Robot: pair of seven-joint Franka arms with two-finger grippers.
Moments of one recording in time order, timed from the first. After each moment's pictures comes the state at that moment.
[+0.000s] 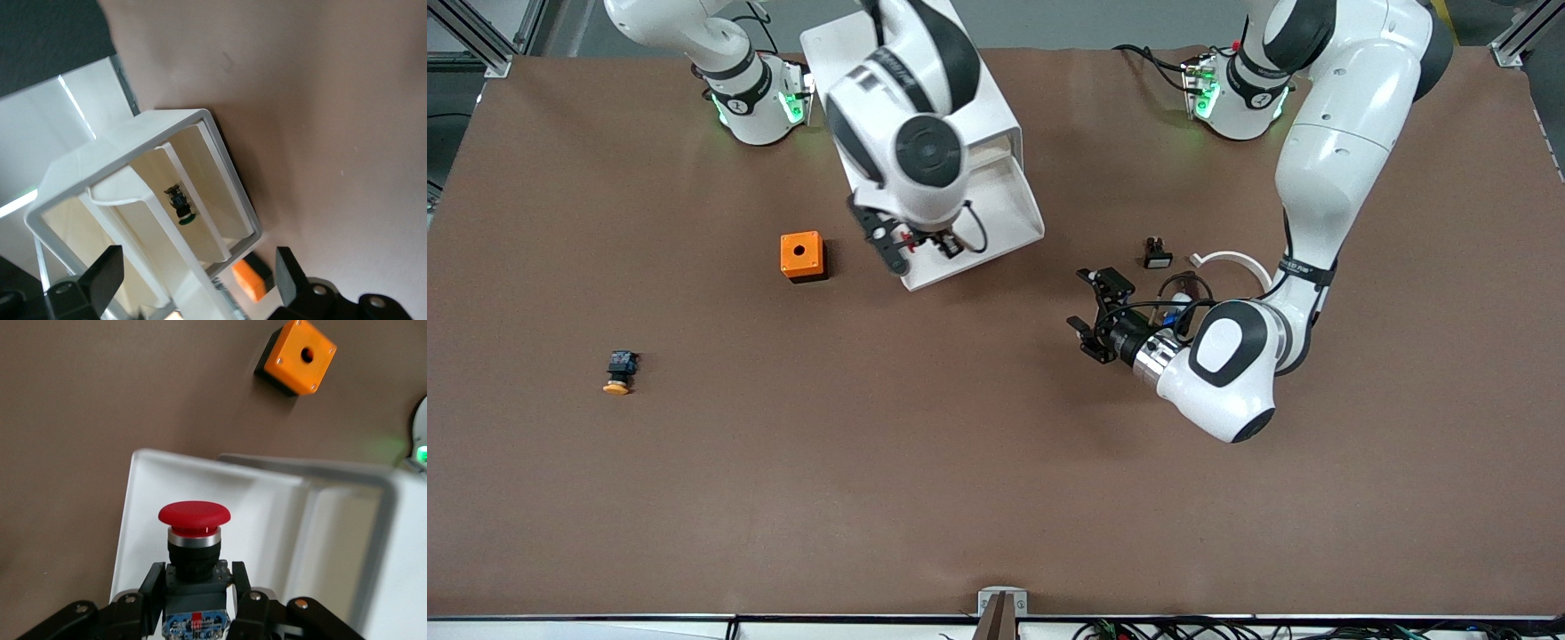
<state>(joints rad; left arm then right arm) -0.18 0.88 -0.21 -1.29 -0.77 1.47 -1.84 0.69 0.41 -0.03 -1.45 0.15 1.53 1.59</state>
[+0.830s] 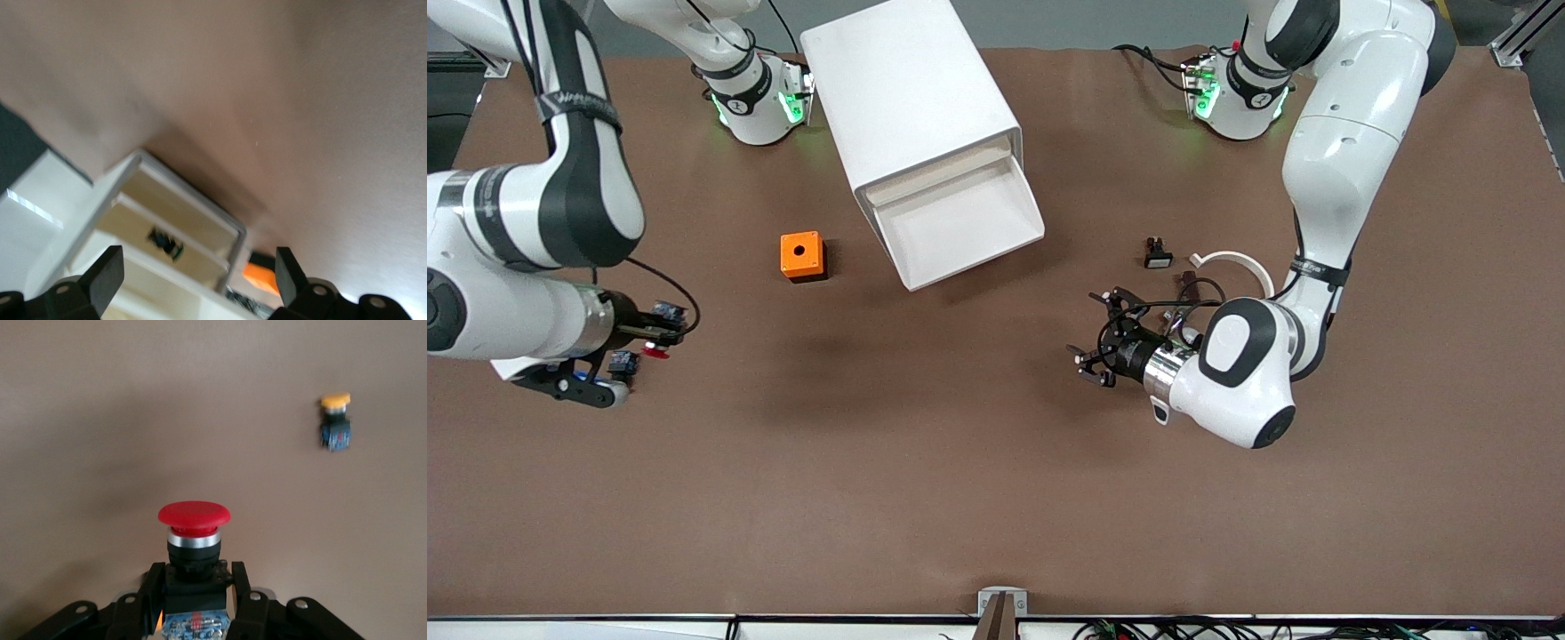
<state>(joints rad) -0.19 0.86 -0.22 -1.24 -0.62 1.59 -1.46 0.07 0.39 -0.04 -1.51 -0.01 1.64 0.23</state>
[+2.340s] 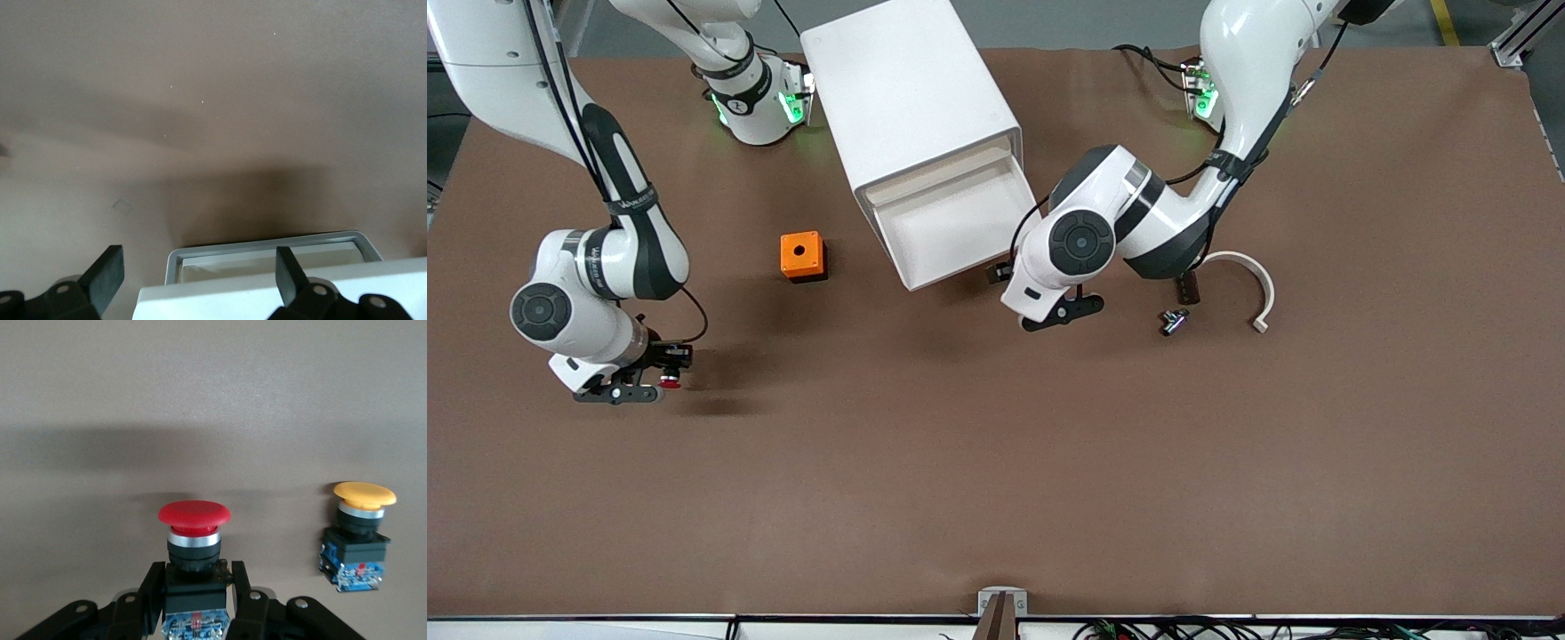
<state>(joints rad) -0.42 0.60 -0.35 -1.51 -0.16 1.90 -0.97 -0.05 0.47 -0.04 -2.01 -0.16 2.40 0.02</state>
